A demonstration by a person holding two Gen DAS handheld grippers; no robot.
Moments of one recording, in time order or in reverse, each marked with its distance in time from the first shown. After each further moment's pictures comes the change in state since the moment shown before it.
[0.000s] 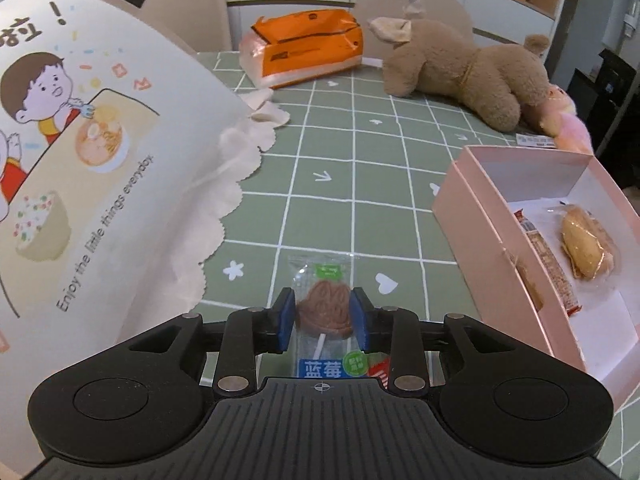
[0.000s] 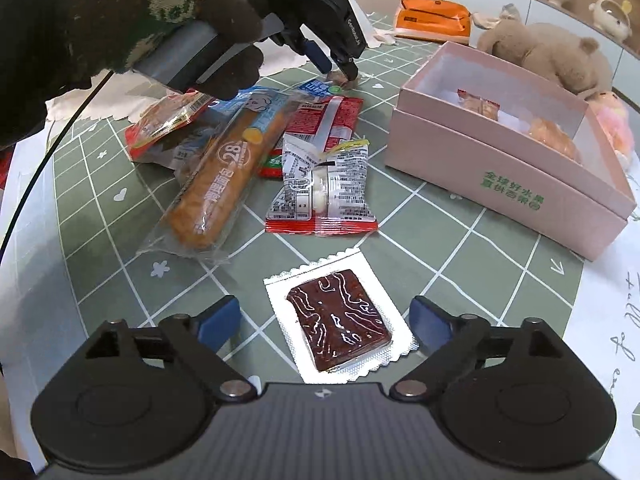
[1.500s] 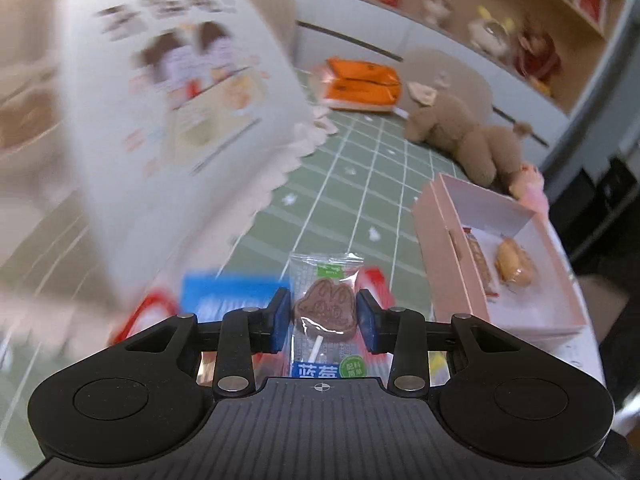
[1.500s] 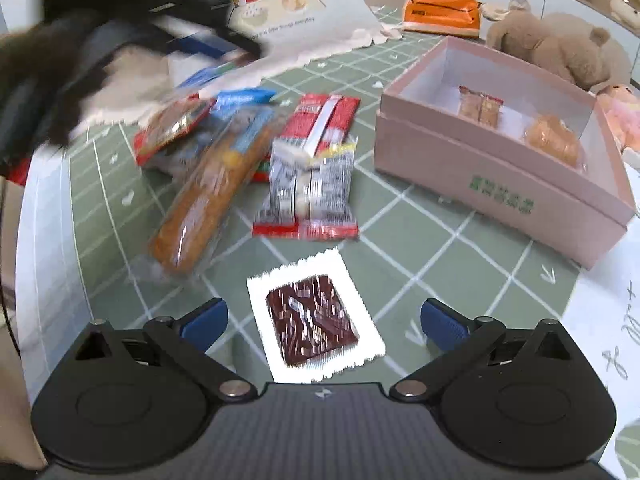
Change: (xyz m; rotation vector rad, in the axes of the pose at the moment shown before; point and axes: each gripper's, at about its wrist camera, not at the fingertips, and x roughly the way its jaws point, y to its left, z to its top) left arm -0.144 0.038 -0.083 -0.335 -0.099 -0.047; right arm -0.006 -0.031 0.013 -0.006 0.031 0.098
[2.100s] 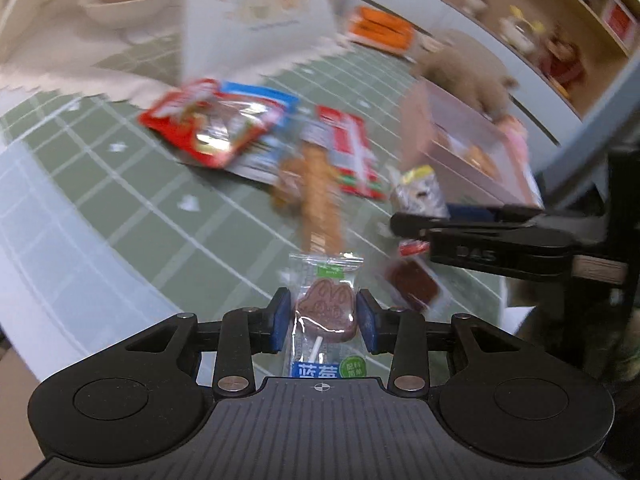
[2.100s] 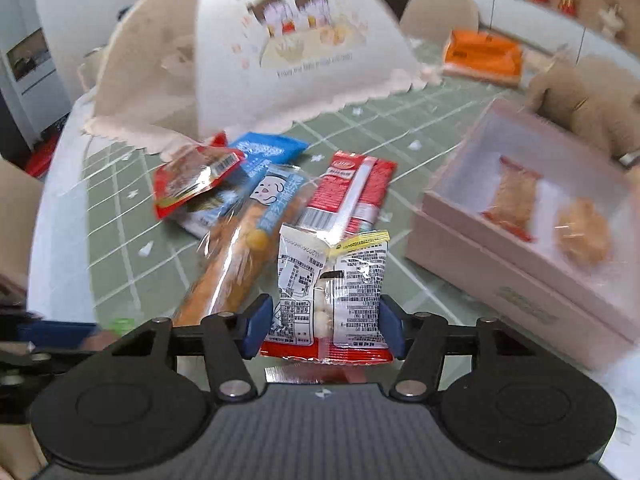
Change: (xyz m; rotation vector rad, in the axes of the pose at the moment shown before) left arm -0.086 -0.058 -0.153 -0.151 0.073 0.021; right arm -0.012 0.007 0.043 -0.117 -0.054 0.035
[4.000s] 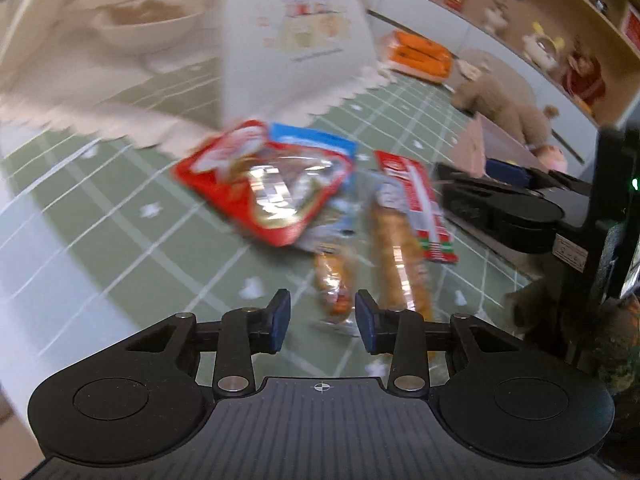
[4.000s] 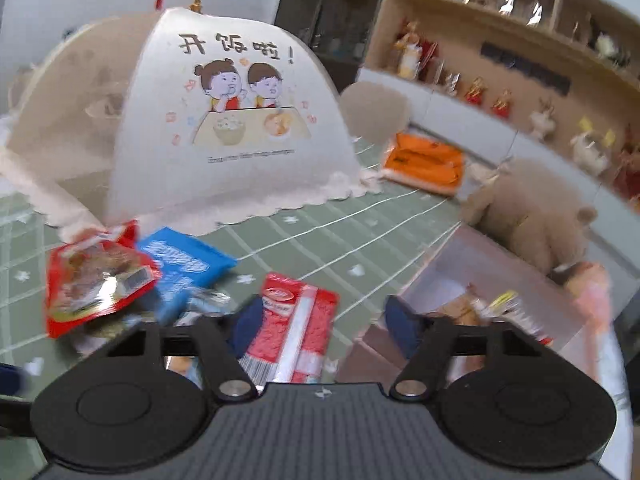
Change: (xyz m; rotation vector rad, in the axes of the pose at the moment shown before) left arm 0.023 0.065 0.042 -0.033 -0.079 0.076; right arm 0.063 0.041 0.057 -0.097 -0.263 -0.388
